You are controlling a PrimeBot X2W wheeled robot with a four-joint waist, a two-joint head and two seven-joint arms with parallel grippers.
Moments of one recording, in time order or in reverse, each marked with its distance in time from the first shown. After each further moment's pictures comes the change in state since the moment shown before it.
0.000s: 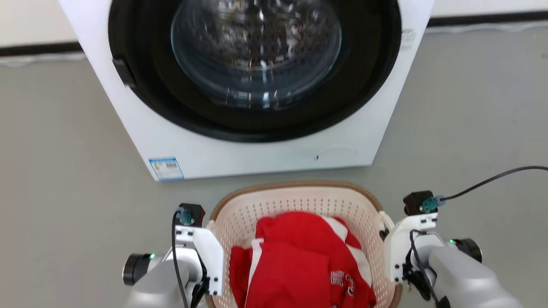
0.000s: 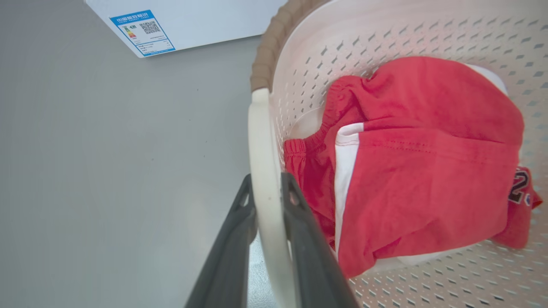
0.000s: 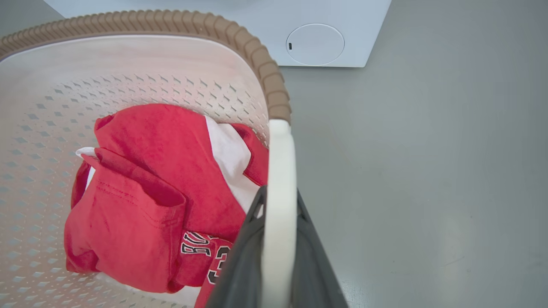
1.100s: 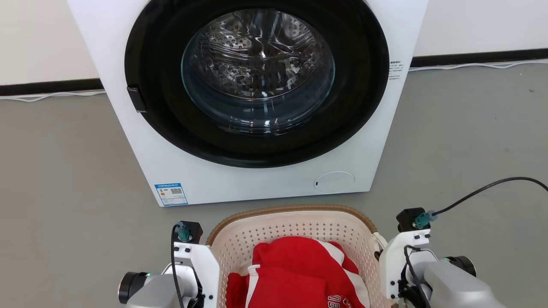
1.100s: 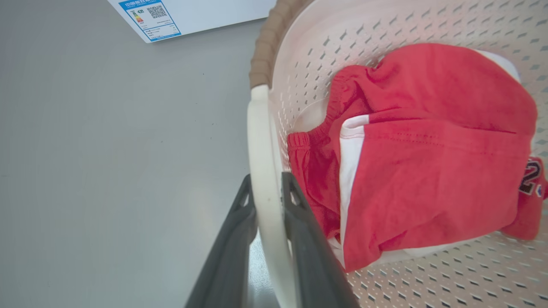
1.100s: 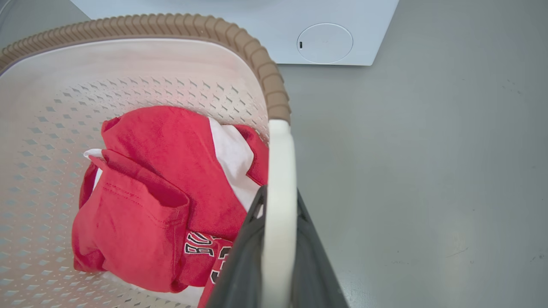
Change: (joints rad) left arm 0.055 0.018 -0.020 0.000 -0.007 -0.006 0.096; right arm 0.046 0.010 0.080 -0.004 0.088 0.000 0.047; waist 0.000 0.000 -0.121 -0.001
